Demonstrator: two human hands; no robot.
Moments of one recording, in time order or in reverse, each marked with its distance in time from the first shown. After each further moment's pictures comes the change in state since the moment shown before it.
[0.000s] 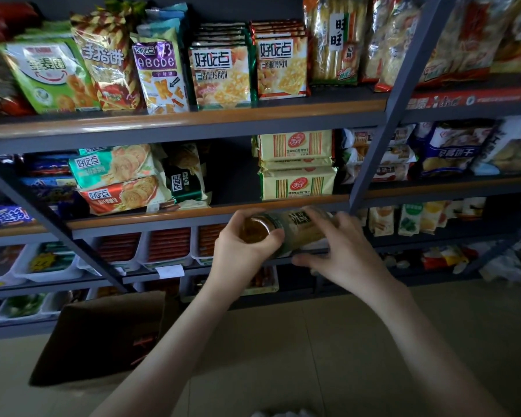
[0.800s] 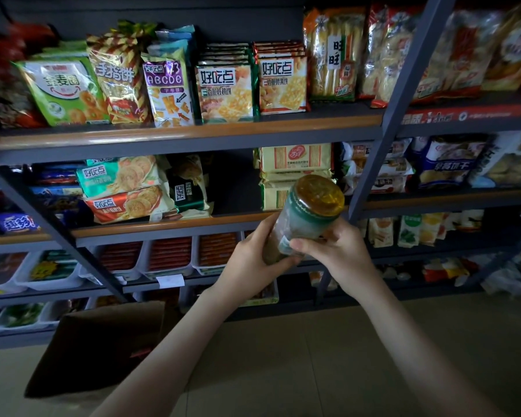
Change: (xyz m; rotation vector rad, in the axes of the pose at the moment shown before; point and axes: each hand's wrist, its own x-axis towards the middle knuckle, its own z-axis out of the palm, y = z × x) left_hand 0.007 -0.015 0.001 0.430 -0.260 0.256; right_hand 0.003 -0.025 -0.007 0.928 0.112 -0.036
